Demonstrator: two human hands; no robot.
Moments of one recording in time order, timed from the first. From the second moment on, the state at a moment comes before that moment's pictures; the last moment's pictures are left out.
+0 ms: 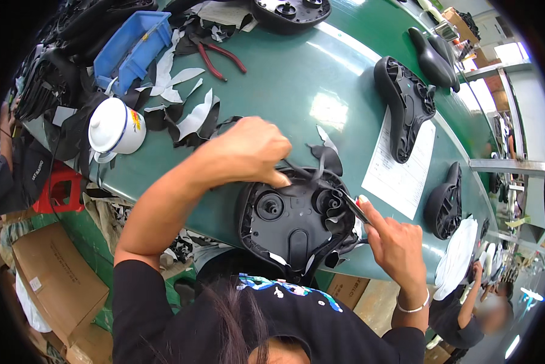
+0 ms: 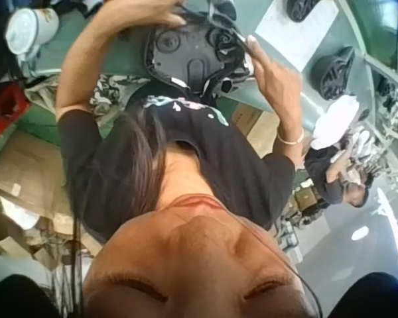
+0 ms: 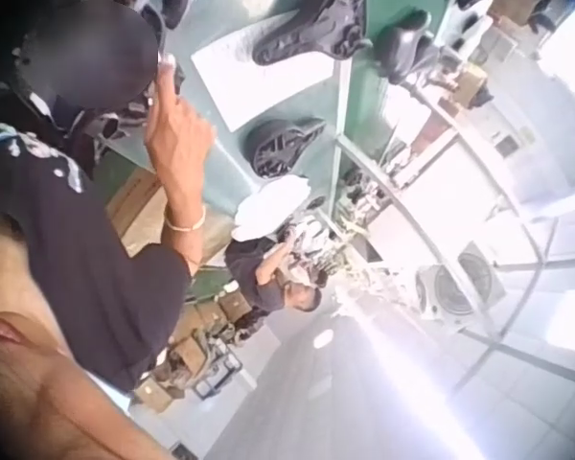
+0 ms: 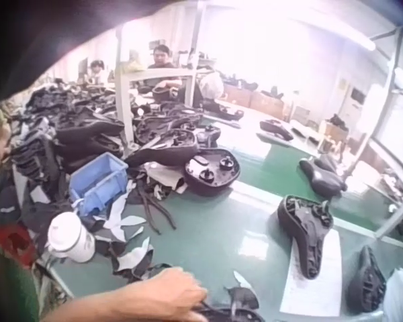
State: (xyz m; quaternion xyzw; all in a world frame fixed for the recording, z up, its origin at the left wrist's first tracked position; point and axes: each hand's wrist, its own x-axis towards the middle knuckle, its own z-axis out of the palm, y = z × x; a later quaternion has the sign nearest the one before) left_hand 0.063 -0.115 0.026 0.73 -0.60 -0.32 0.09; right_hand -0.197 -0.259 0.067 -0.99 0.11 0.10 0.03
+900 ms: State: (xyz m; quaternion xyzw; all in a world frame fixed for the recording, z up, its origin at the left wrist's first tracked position) left_hand 0.033 -0.102 -0.034 0.71 -0.51 -0.38 0.30; right_hand -0.244 -0.258 -0.009 -0.77 0.41 -0.26 0.42
